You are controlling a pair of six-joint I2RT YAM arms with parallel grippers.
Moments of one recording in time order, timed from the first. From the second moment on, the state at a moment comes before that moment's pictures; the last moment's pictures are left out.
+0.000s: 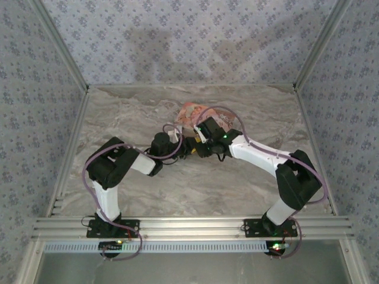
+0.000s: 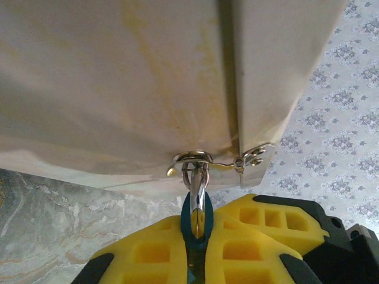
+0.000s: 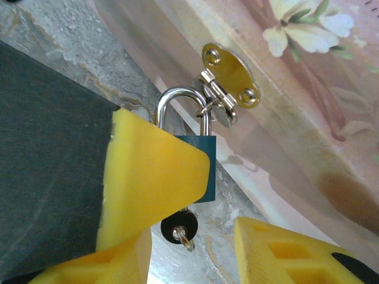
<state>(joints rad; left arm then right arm) -0.66 1.91 0.69 1.04 0.49 -1.41 0.72 1.62 1.12 -0.52 0.08 0.12</state>
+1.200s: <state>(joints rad) -0.65 1.86 0.55 1.04 0.44 -1.37 0.72 1.66 0.96 -0.31 -0.08 0.09</state>
